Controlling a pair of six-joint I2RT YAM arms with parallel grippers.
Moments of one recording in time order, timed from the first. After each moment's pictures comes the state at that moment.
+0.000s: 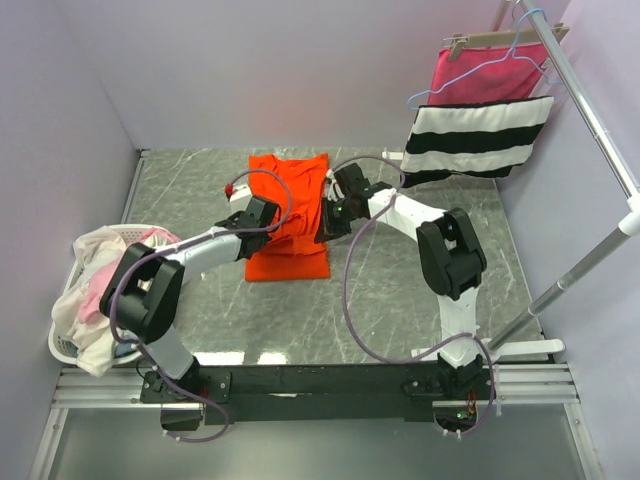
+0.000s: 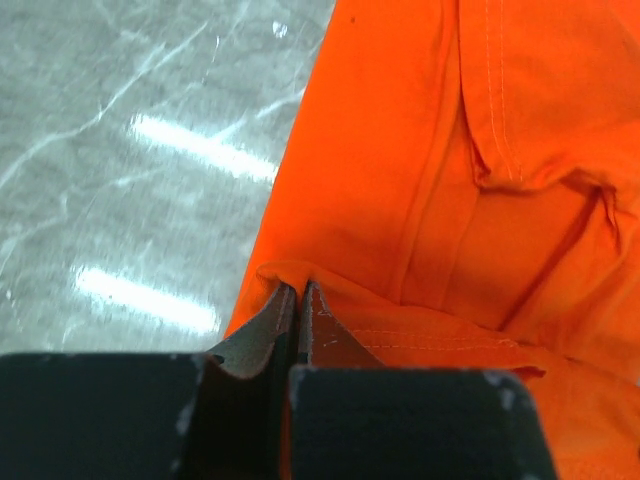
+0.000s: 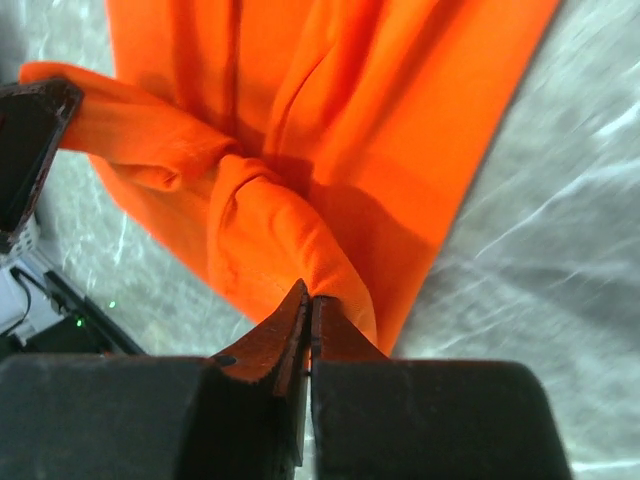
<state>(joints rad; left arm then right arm) -0.51 1.65 0.99 -0.24 -0.54 -0.76 0.51 2.04 1.51 -0.49 -0.45 0.45</state>
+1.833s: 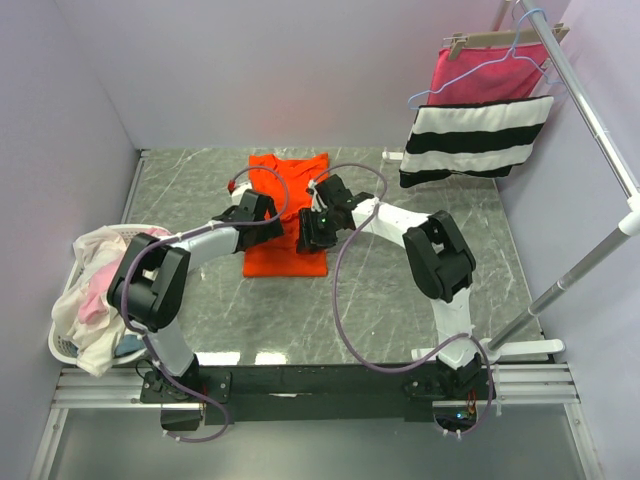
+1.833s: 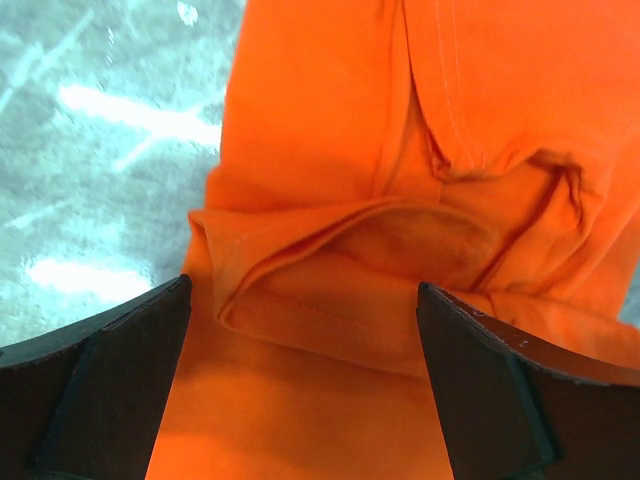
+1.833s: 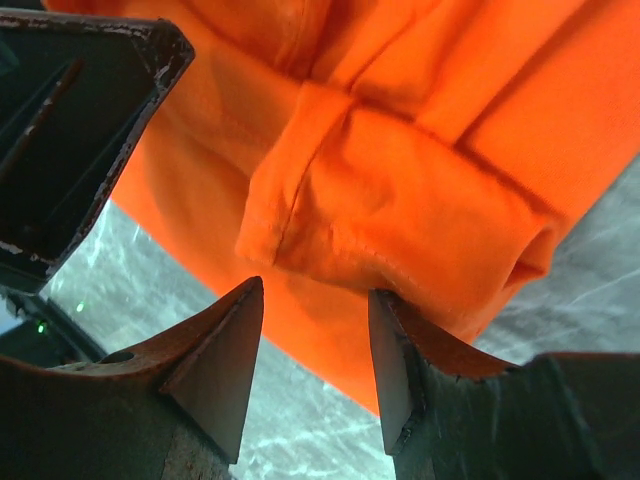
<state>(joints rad) -0.43 1.73 1.02 -0.16 -0.30 -0.68 0.60 2.08 1.50 -0.43 -0.40 0.45</state>
